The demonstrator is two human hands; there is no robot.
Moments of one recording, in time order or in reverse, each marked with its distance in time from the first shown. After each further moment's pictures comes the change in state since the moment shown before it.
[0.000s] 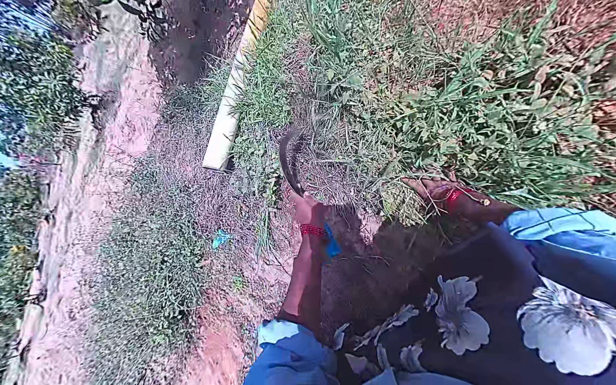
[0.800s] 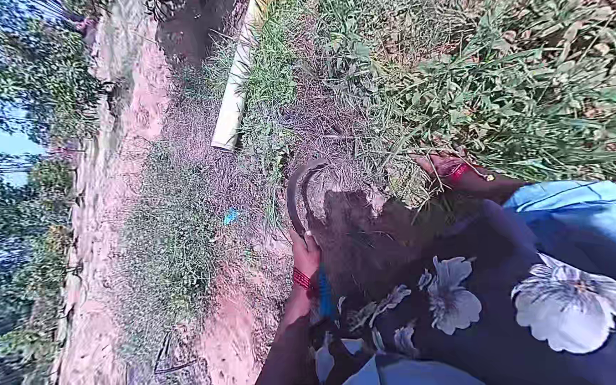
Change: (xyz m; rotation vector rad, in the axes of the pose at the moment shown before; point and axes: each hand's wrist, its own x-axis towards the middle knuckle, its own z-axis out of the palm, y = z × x) left_hand -0.096 -0.124 -0.057 -0.079 -0.158 0.088; right_hand 0.039 0.050 0.039 -0.082 0.198 -0.138
